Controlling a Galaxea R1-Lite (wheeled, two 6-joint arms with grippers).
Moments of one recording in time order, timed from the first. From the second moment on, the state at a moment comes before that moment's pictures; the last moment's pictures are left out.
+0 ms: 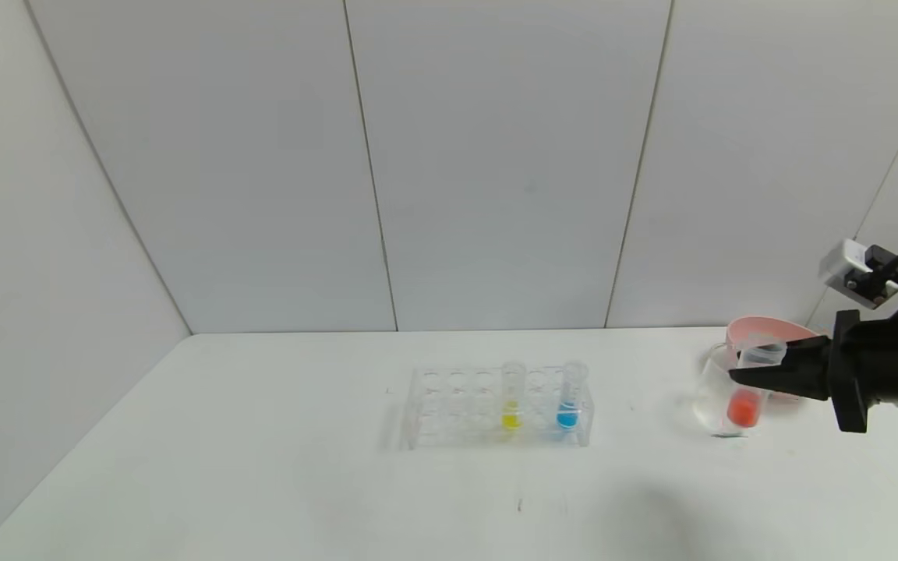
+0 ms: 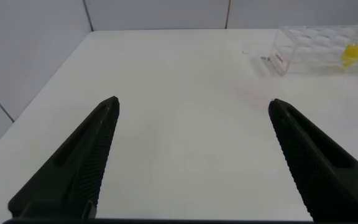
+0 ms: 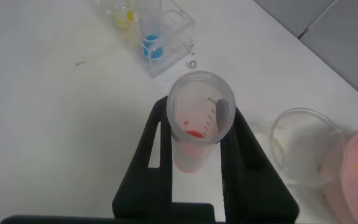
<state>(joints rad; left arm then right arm) 0.00 0.00 0.00 0.02 0.00 -0.02 -0.04 1.54 -0.95 0.09 0.69 -0.57</state>
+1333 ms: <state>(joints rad) 0.00 0.00 0.00 0.02 0.00 -0.02 -0.30 1.90 -1.59 0.73 0.49 -1.26</state>
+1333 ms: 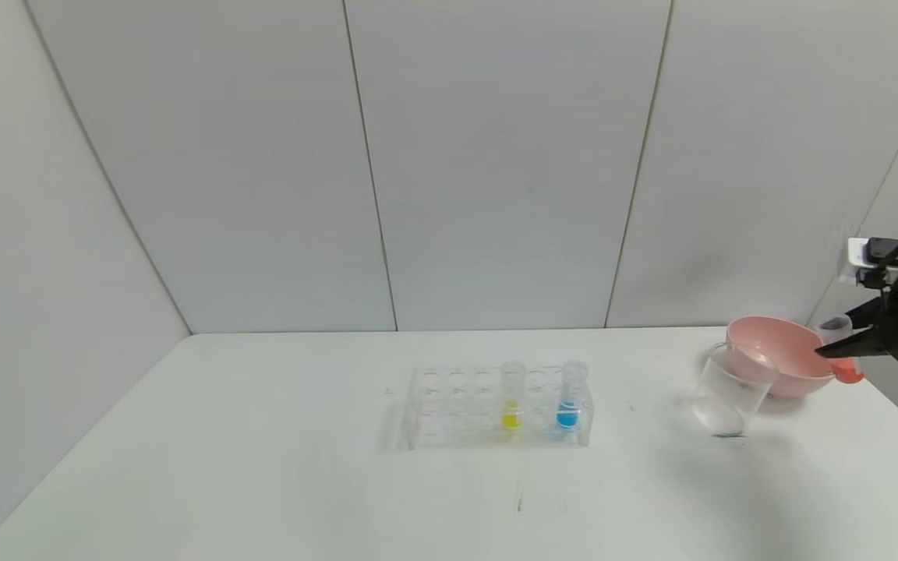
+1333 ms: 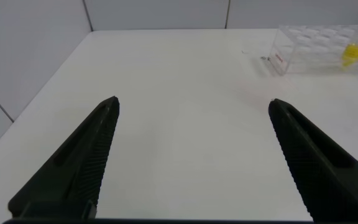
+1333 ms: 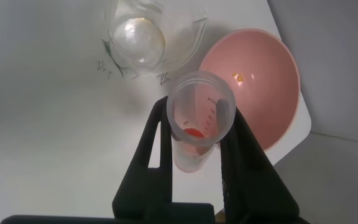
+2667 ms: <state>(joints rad) 0.00 0.00 0.00 0.02 0.00 -0.02 -0.16 2.03 -1.95 1.01 0.16 -1.38</state>
